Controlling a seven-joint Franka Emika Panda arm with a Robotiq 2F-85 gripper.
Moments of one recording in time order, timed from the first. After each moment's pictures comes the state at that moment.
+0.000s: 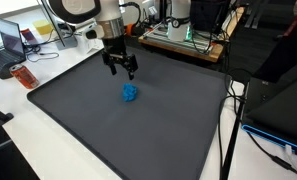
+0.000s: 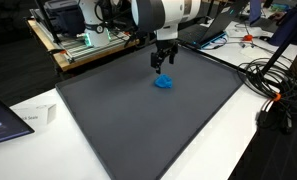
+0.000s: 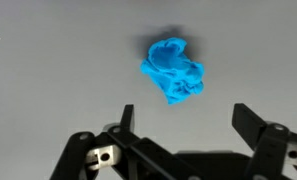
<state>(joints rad) 0.33 0.93 -0.60 -1.23 -2.51 4.22 2.73</state>
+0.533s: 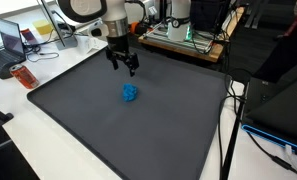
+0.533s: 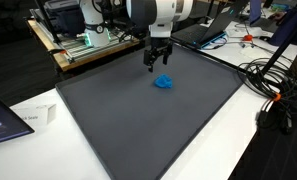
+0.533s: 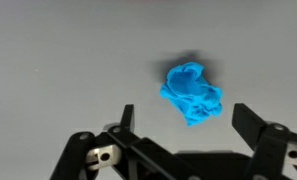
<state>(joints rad) 0.49 0.94 -0.81 -1.38 -2.43 4.22 2.71</state>
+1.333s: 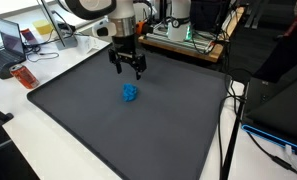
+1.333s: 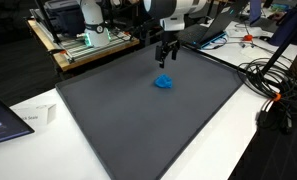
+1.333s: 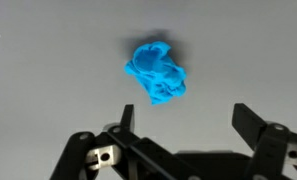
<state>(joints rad) 0.54 0.94 -0.79 -1.31 -2.43 4.21 2.71</state>
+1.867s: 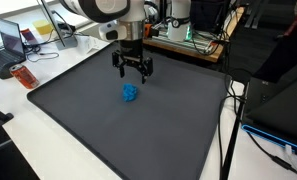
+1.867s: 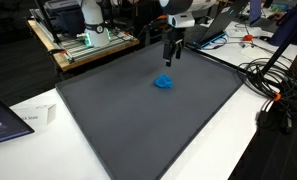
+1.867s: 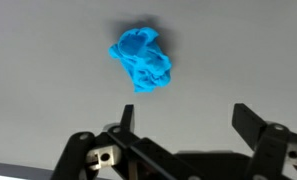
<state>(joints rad) 0.59 0.98 -0.81 -1.25 -2.46 4.21 2.71</state>
